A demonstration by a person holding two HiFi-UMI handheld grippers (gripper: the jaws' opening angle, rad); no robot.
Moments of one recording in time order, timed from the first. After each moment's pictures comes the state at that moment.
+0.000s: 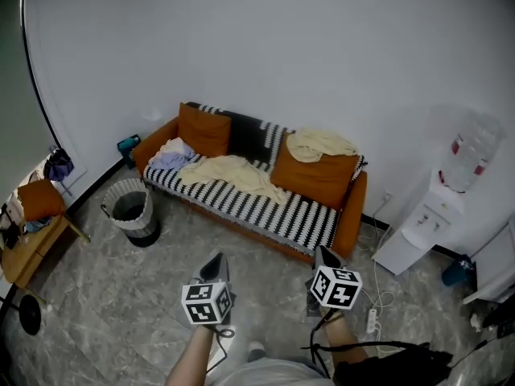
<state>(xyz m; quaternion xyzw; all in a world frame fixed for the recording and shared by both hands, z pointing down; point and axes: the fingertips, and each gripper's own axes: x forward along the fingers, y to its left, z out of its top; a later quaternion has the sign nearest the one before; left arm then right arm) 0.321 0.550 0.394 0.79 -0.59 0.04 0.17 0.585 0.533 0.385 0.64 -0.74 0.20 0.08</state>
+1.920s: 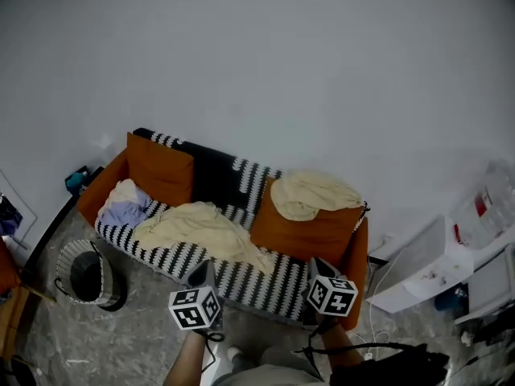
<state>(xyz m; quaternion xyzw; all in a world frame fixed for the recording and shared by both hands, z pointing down) 0.327 0.046 0.435 0.80 -0.55 0.04 0.24 0.615 0.071 0.427 0.68 -0.69 0.24 0.09</state>
